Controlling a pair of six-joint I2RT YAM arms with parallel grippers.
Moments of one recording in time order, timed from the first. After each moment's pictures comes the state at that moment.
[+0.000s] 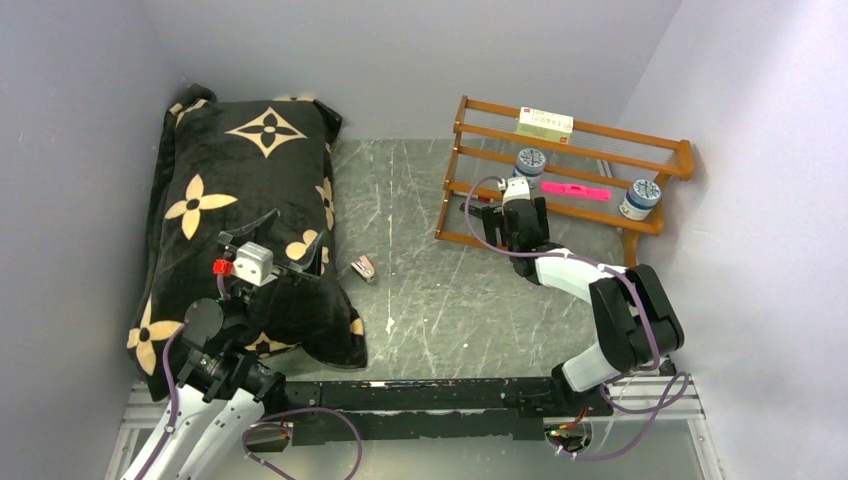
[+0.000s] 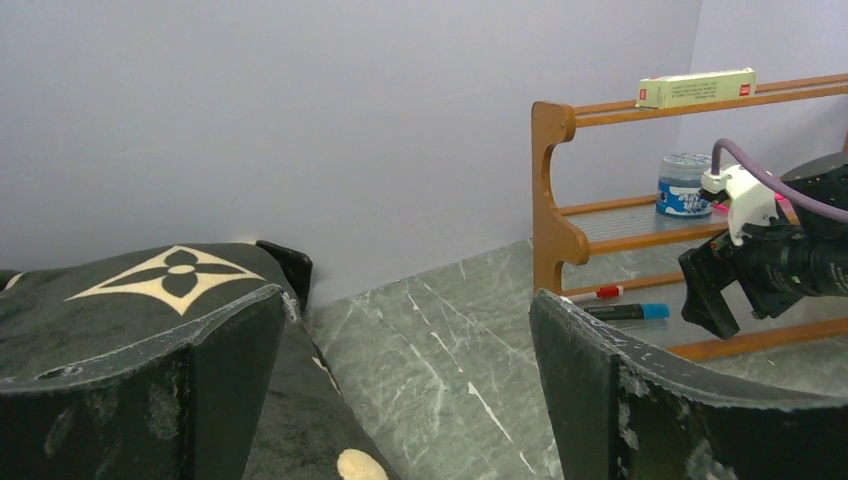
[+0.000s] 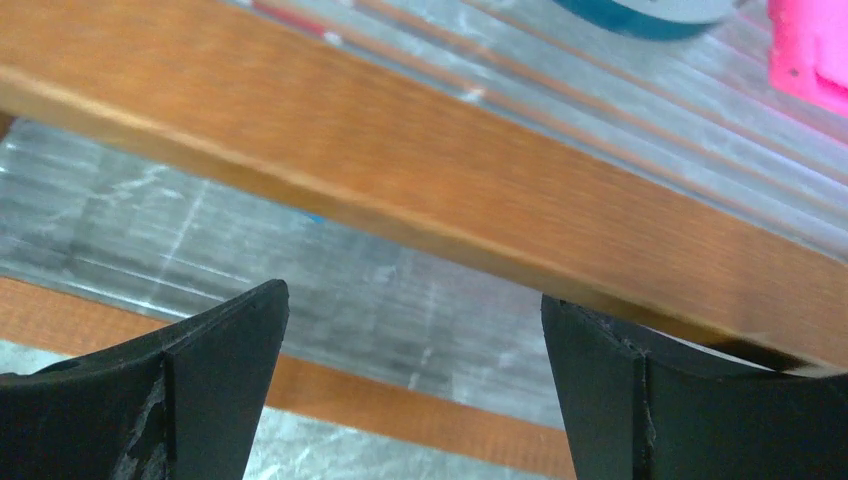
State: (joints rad) left arm -0.46 0.31 0.48 0.22 -0.02 0.12; right arm 0.36 1.50 0.69 0.24 0.41 -0.01
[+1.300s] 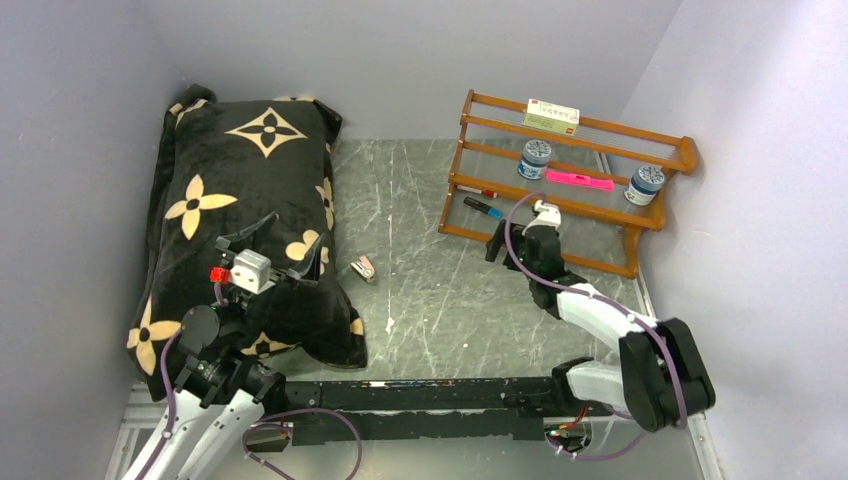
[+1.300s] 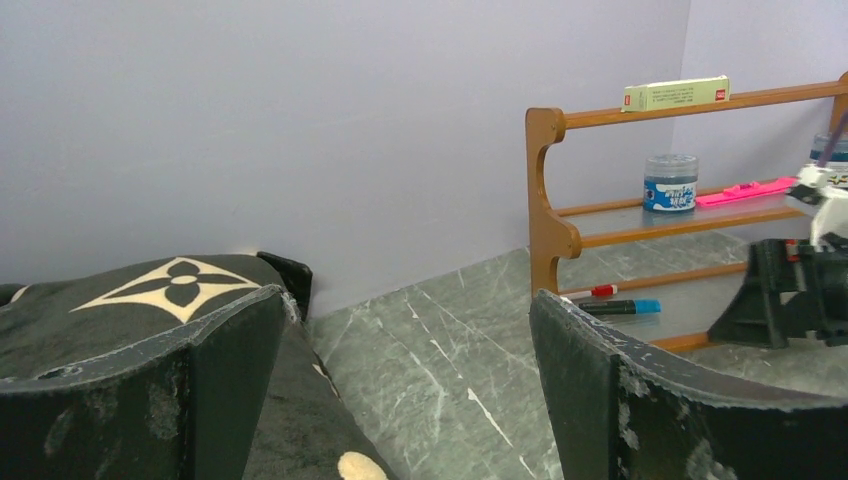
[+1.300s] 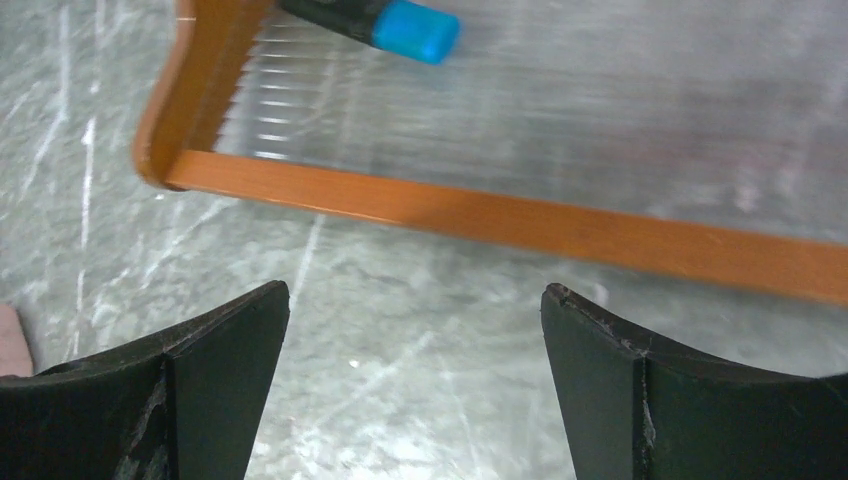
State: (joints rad) left arm -0.48 0.27 0.46 0.21 -0.03 0.14; right arm 0.30 1.18 0.45 0.22 0.17 0.47
